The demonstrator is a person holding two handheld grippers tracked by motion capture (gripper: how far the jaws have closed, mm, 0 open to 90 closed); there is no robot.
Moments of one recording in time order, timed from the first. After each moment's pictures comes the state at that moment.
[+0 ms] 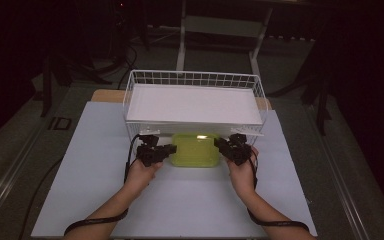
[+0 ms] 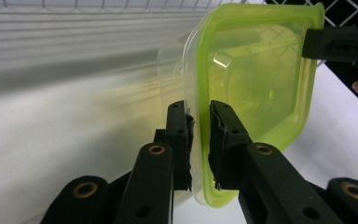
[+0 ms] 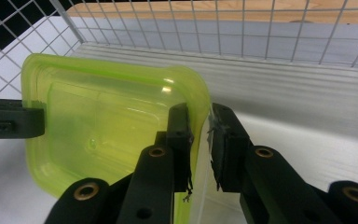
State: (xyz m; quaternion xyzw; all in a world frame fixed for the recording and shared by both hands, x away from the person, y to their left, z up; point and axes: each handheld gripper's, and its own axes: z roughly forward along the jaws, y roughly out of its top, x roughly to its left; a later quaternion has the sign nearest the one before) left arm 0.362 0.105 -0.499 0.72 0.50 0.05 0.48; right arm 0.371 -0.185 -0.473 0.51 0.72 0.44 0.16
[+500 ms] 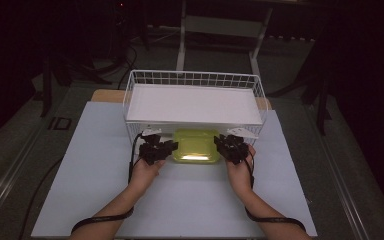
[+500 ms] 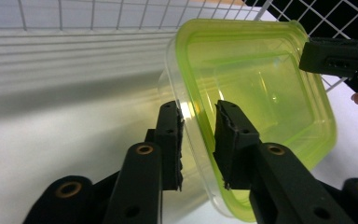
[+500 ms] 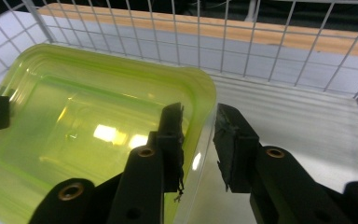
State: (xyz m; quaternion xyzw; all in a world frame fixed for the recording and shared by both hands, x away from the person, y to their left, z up) left arm 0.368 0.099 -0.506 0.71 0.50 0.09 0.48; right arm 0.379 -0.179 -0.488 0.48 0.72 0.43 0.23
